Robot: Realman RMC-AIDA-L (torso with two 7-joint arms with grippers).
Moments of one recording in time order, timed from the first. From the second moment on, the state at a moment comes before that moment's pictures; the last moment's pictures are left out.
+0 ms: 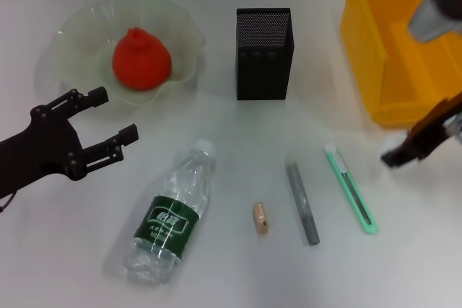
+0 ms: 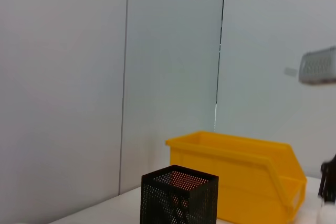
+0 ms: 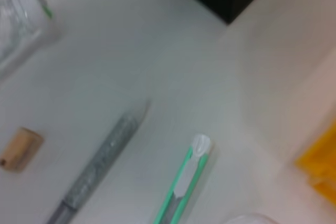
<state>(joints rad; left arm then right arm) -0.30 -2.06 0.63 0.52 1.74 1.62 -0.93 0.58 2.08 -1.23 -1.39 -2.68 -1.69 2.46</state>
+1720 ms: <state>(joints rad) 0.06 -2.07 1.69 1.81 2.17 1.03 -2.23 0.13 2.08 -0.96 -0.72 -1.57 -1.65 0.86</state>
